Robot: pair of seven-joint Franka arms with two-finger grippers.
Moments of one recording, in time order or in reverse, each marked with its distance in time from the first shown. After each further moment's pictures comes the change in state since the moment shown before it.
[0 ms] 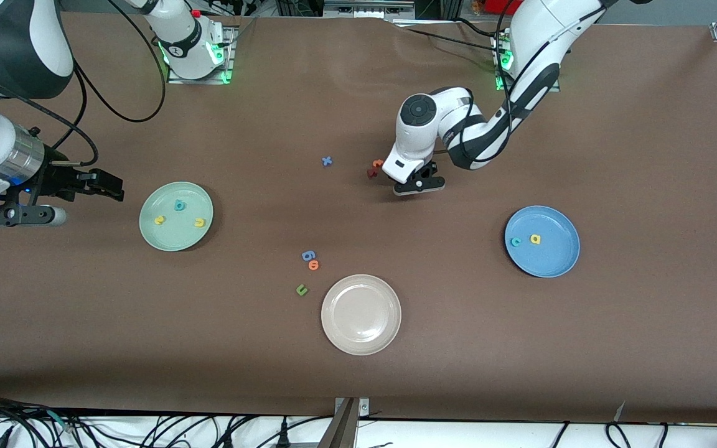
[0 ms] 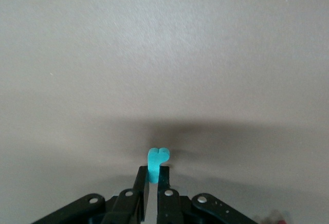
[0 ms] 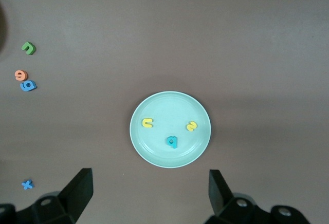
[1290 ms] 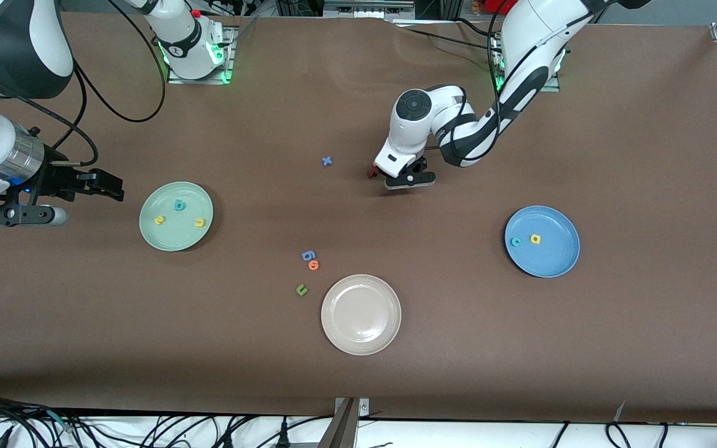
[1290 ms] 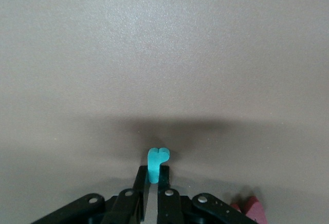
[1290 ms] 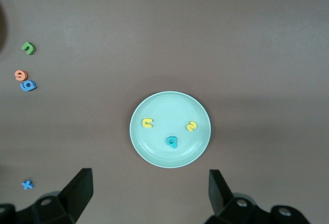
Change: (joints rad) left arm -0.049 0.032 0.007 -0.014 0.000 0.086 -0.039; right arm 0.000 0.000 0.000 0.000 0.000 0.000 0.000
